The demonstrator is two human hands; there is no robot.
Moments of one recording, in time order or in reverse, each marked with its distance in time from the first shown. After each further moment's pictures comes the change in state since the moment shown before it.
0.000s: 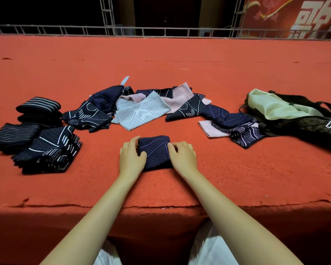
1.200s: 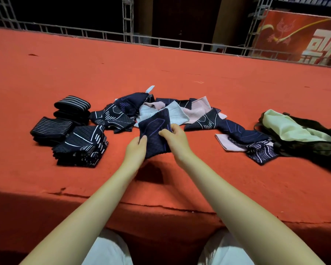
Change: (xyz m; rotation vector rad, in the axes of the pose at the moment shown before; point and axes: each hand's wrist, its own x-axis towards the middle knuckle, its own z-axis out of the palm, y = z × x) left_hand 0.015 0.016 -0.081 -0.325 -0.043 -0.165; right_hand -0.005 -0.134 -0.009 0.746 -0.149 -0.015
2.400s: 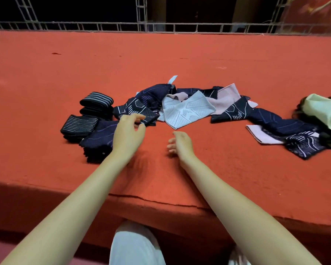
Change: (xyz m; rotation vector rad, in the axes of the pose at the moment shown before) left_hand 0.030 -0.008 -0.099 0.393 0.173 0.299; right_hand 0.028 0.061 0.076 0.190 0.047 0.298
